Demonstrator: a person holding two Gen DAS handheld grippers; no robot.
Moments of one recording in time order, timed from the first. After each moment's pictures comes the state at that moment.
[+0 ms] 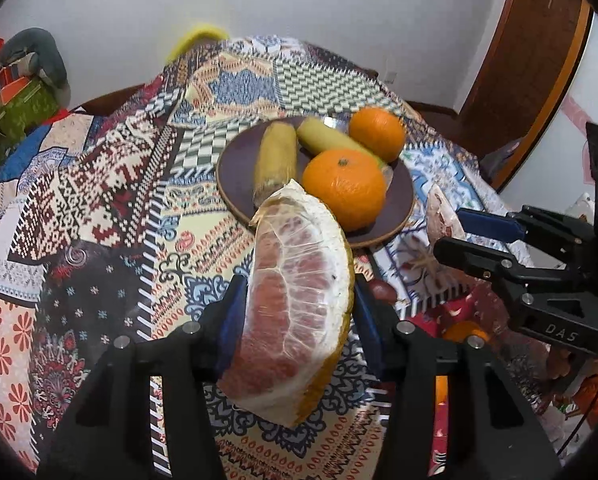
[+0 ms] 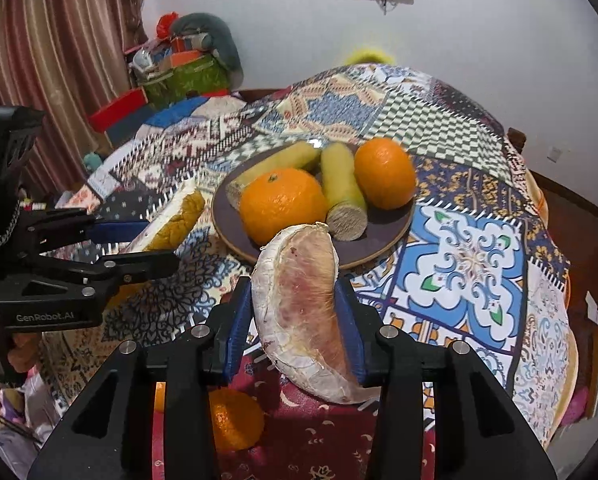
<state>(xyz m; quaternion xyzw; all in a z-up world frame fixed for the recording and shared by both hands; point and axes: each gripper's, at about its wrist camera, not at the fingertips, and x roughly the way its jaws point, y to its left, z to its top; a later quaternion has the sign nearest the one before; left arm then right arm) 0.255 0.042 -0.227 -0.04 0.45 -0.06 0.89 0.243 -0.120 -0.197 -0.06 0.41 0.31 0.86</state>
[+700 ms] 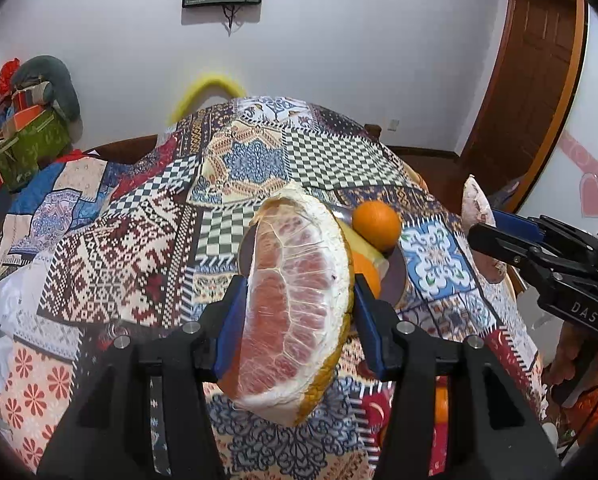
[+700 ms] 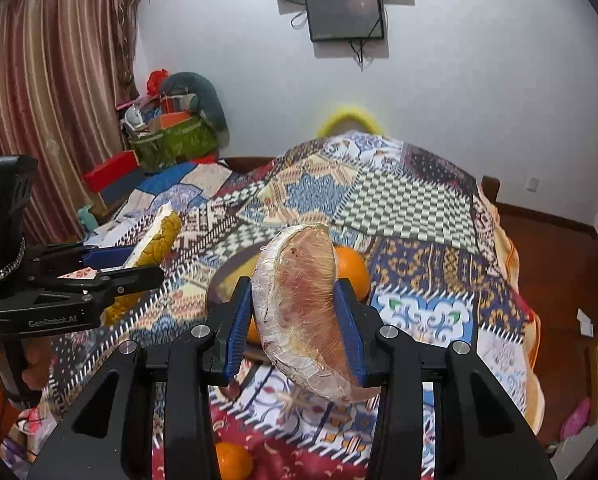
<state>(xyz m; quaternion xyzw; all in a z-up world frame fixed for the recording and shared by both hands) 0.275 0.057 -0.165 -0.04 0.37 -0.05 0.93 0.261 -0.133 -0.132 -0.03 0.32 0.29 0.90</state>
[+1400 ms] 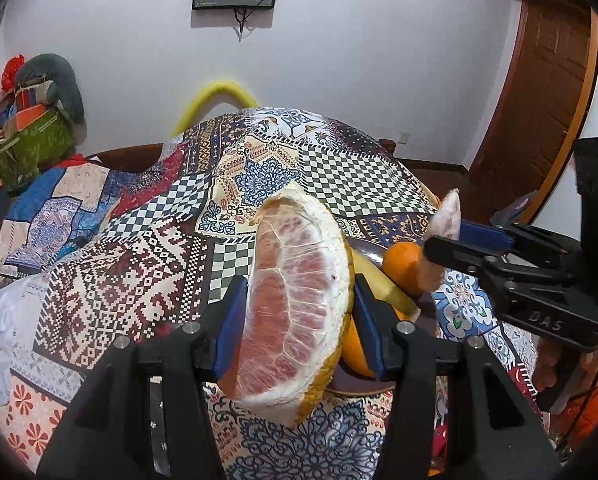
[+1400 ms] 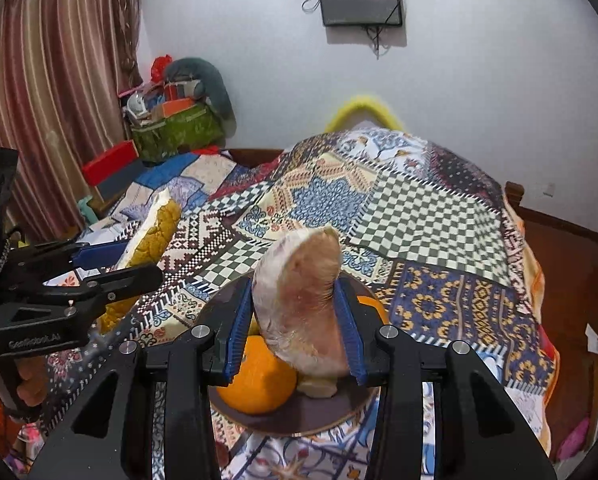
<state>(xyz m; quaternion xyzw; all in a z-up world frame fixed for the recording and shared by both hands) 0.327 0.080 -0.170 -0.06 0.36 -0.04 0.93 0.328 -0.083 -0.152 -0.04 0.35 0.31 0.88</state>
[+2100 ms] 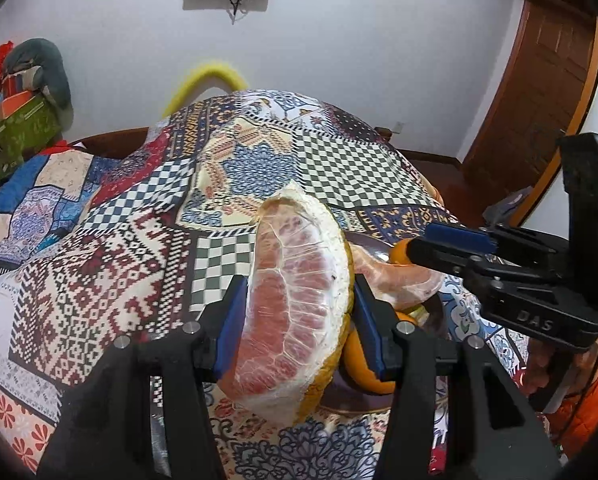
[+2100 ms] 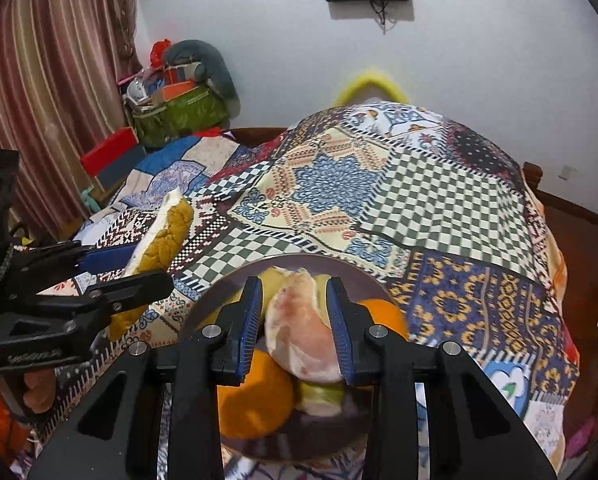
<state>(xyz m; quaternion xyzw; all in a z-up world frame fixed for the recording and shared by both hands) 0.356 0.079 -0.191 -0.07 0.39 -0.06 0.92 0.344 -0.089 -0.166 -0.03 0.38 0.32 0.87</state>
